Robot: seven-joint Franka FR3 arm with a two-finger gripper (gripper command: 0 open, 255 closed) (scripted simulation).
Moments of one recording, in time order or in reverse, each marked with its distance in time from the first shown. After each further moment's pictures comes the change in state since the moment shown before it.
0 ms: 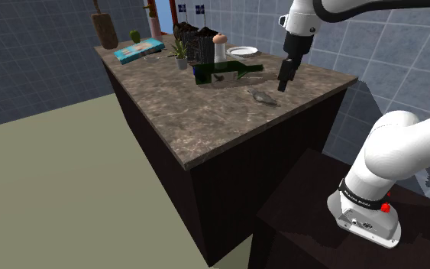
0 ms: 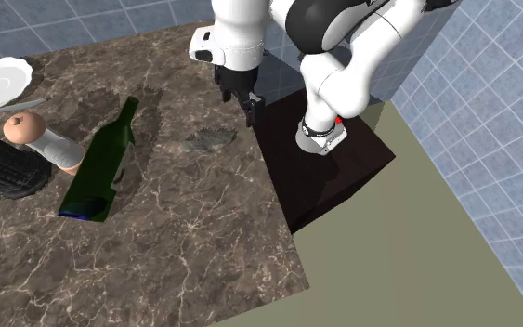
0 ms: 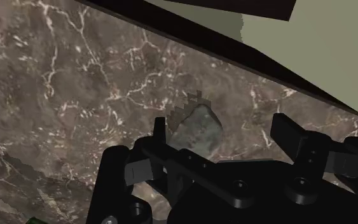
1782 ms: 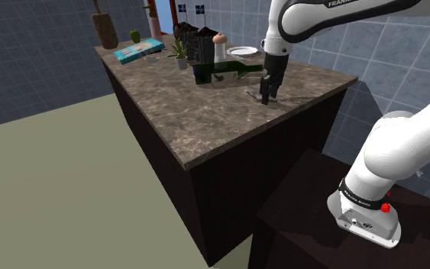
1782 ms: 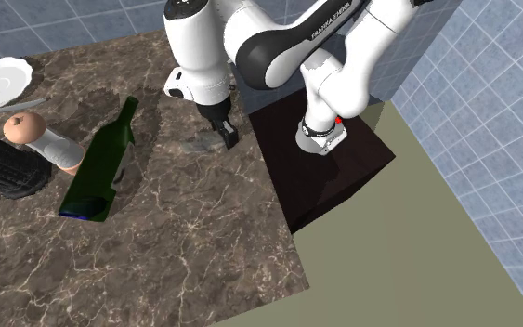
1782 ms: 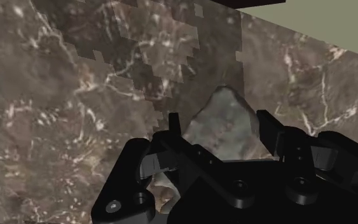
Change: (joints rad) arm -0.011 0.245 -0.034 0.008 0.064 0.144 0.030
